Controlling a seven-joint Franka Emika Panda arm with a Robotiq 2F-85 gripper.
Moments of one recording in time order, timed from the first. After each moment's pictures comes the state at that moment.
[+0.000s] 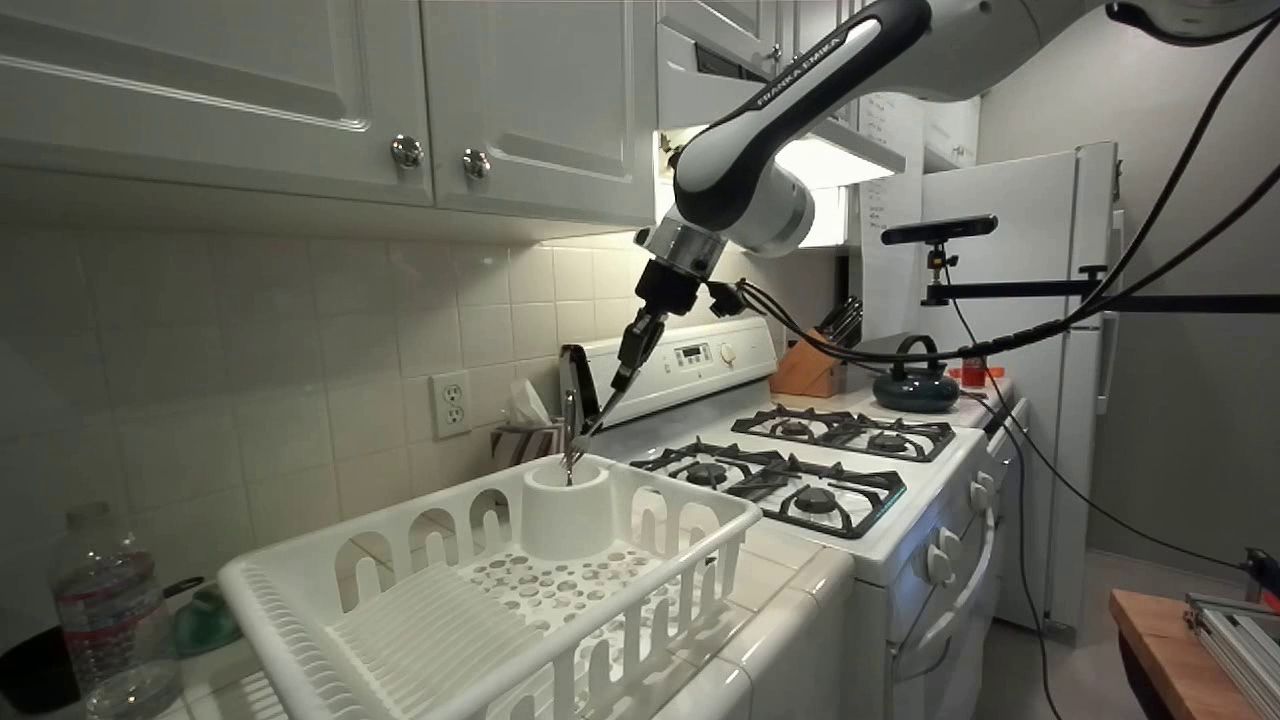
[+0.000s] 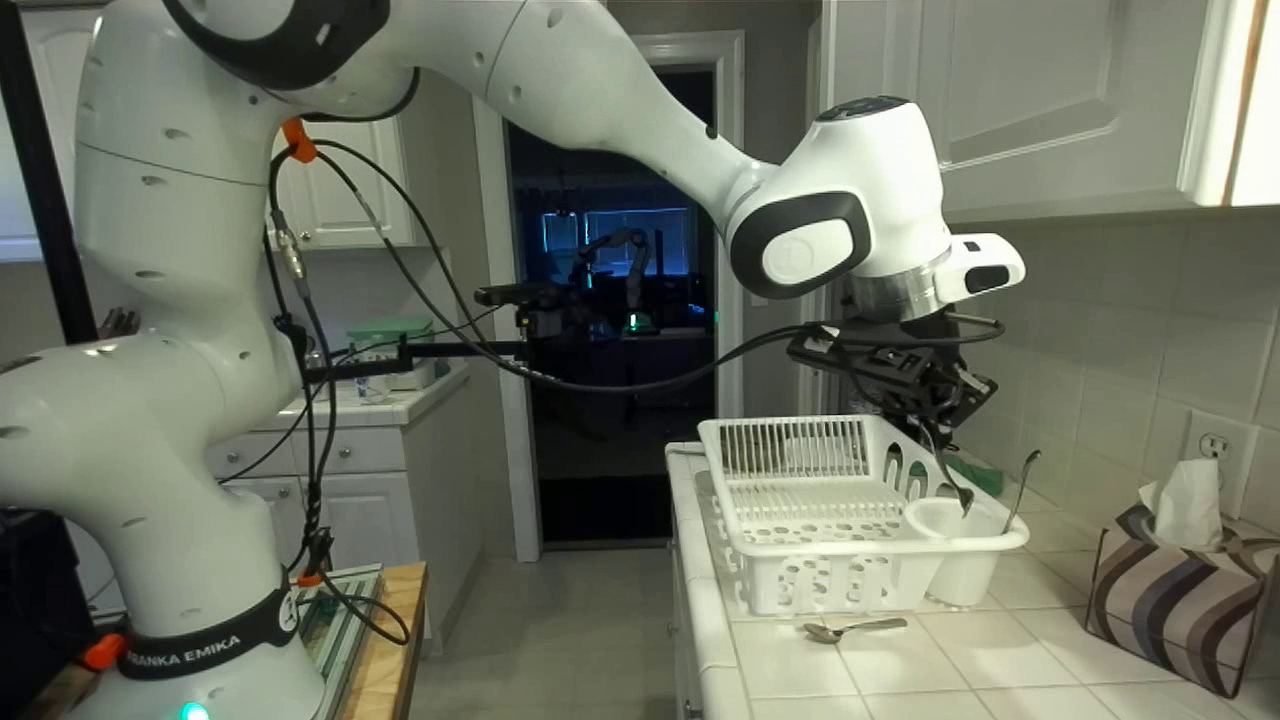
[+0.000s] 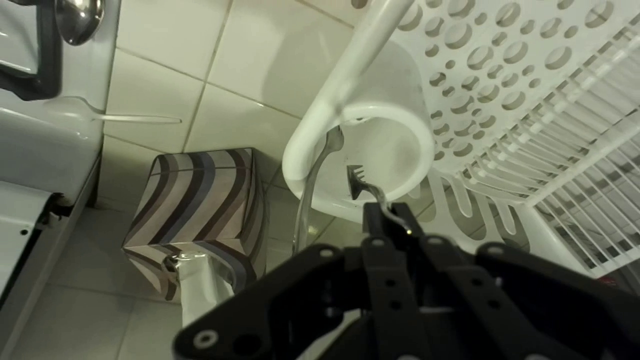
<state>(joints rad) -0.34 0.31 0.20 -1.88 0.27 2.62 -0.59</state>
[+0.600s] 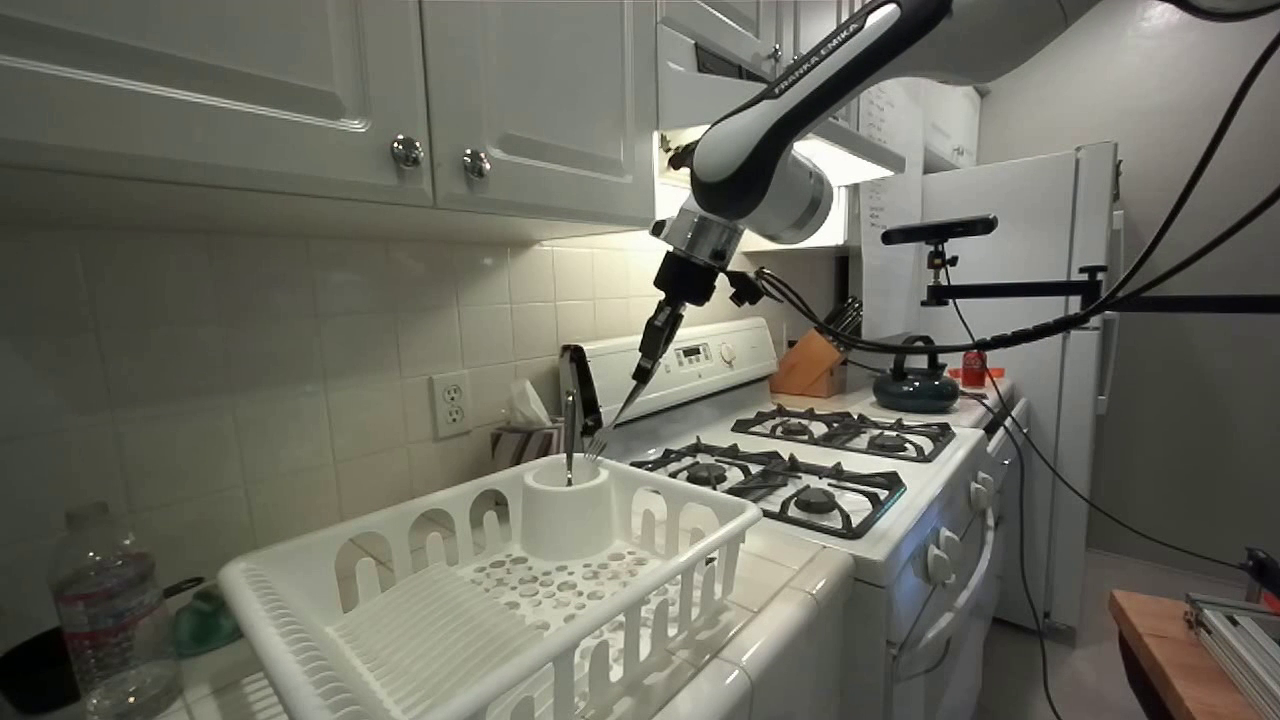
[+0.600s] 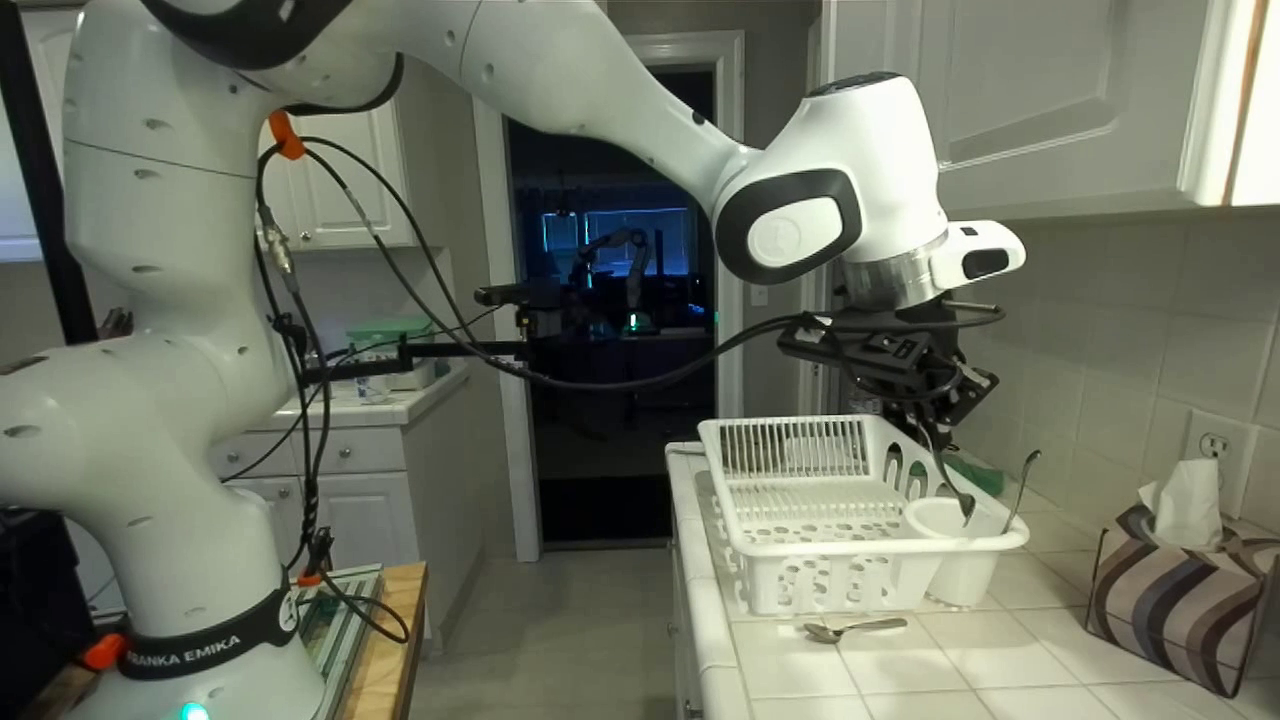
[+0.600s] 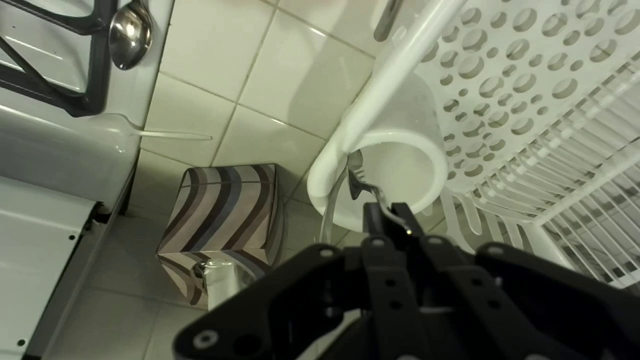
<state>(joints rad) -0.29 0.25 0.11 -1.93 0.27 2.59 -0.62</state>
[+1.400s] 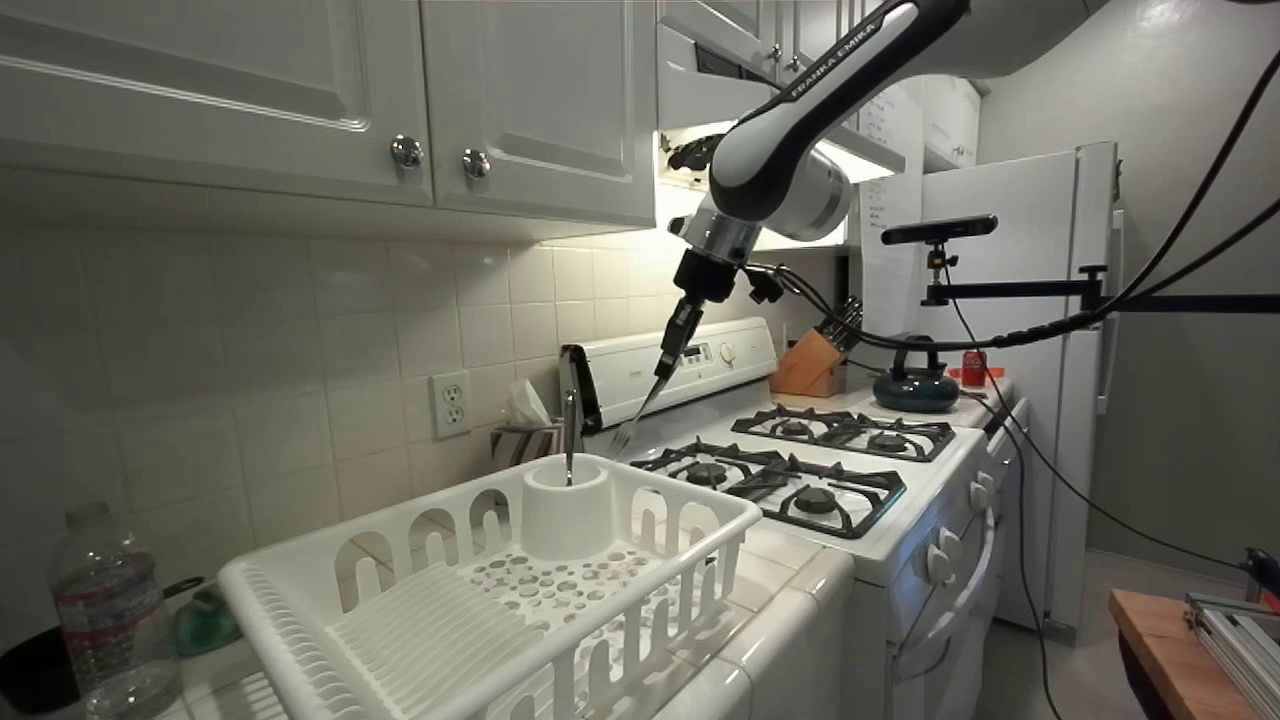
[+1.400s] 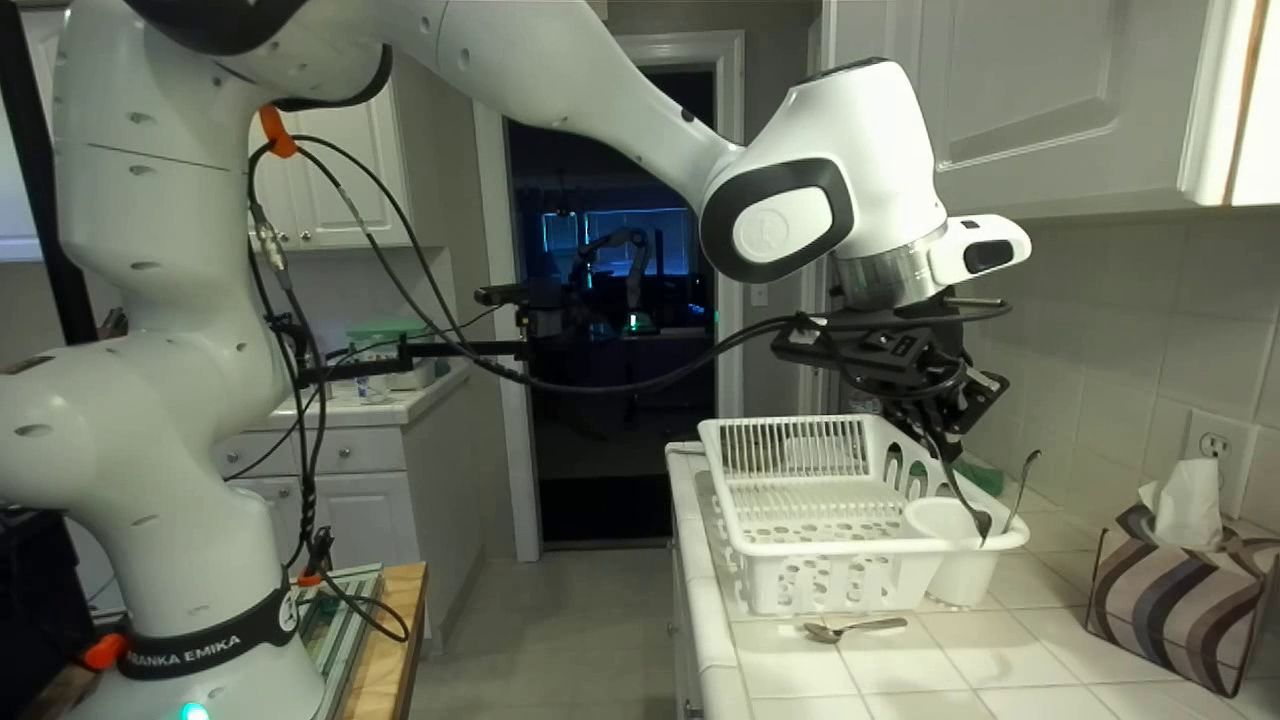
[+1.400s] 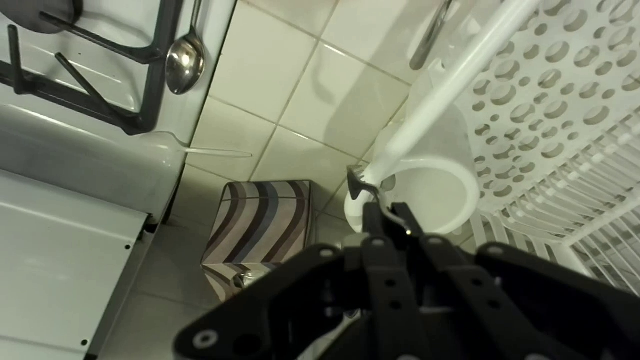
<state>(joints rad) -0.24 0.21 0.02 -1.99 0.23 2.61 -0.63</state>
